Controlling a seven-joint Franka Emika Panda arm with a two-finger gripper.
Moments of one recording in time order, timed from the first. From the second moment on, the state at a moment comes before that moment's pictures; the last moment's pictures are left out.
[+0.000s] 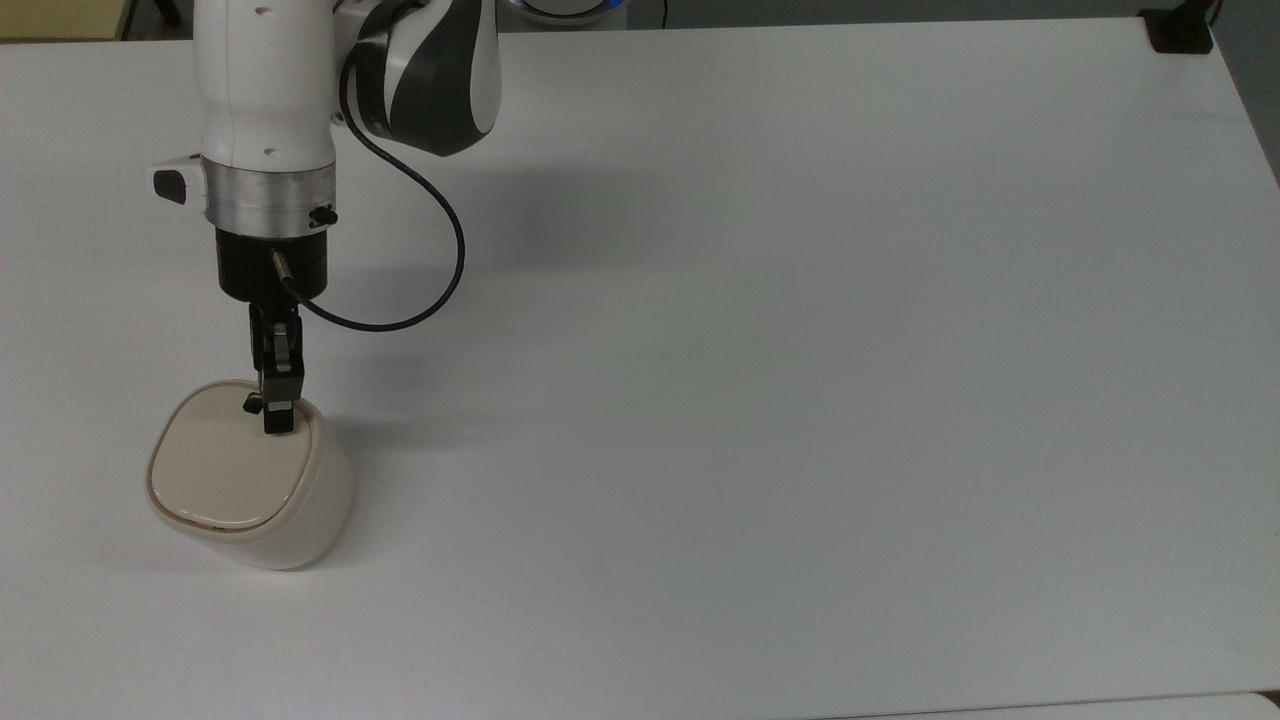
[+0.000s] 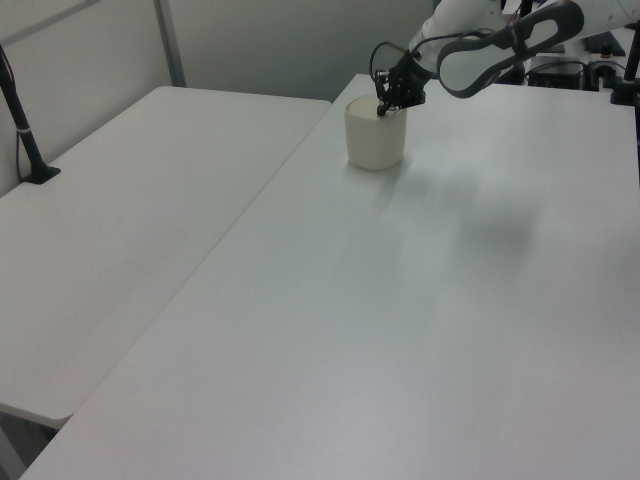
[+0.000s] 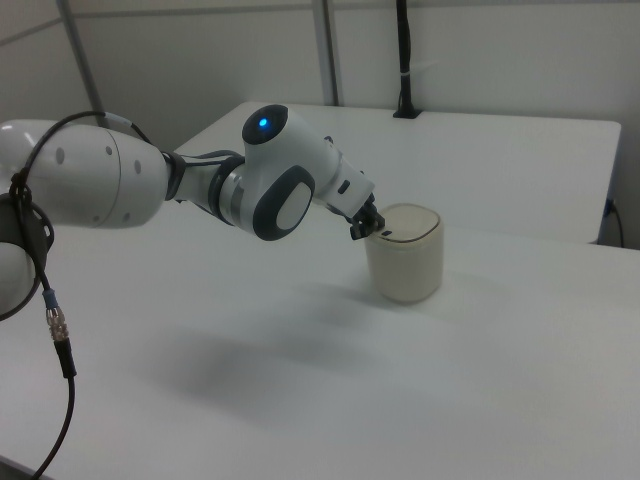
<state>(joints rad) -0.14 0.46 -0.07 -1.69 0.05 2.82 0.94</state>
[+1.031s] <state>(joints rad) -0.19 0.44 -0.07 -1.68 0.05 2.79 0.99</state>
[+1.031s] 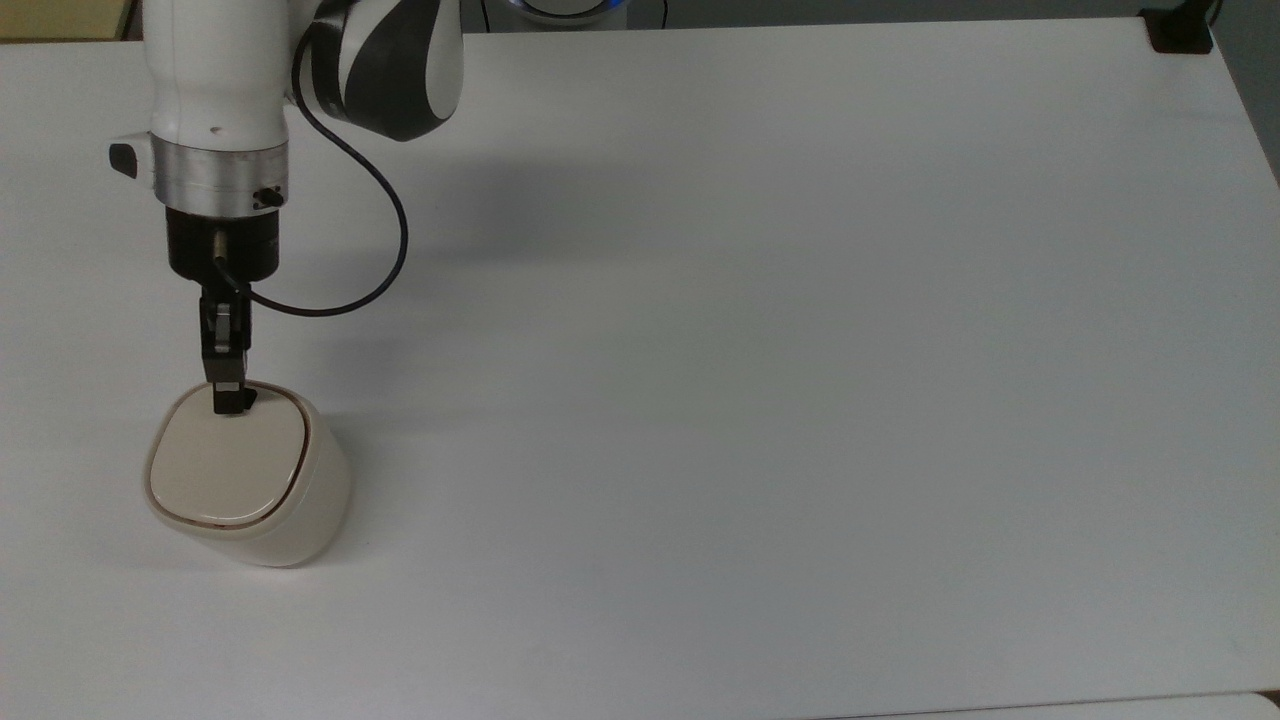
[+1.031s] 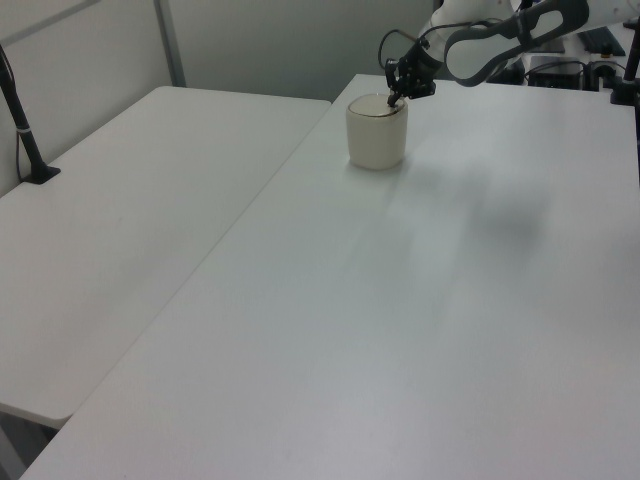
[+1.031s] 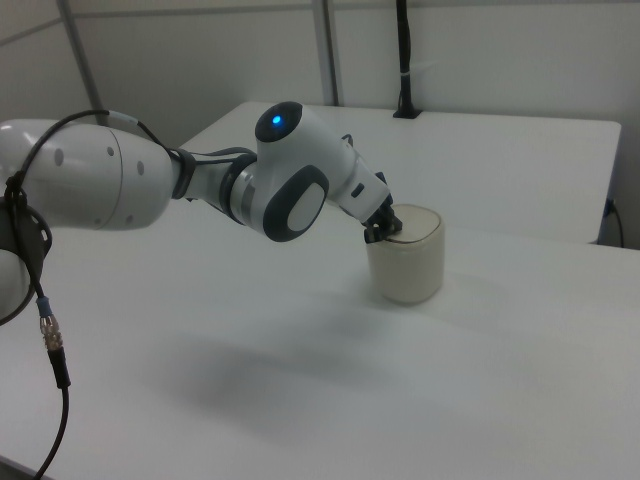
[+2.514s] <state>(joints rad) -0.19 0.20 0.02 -1.66 0.05 2.37 0.95</state>
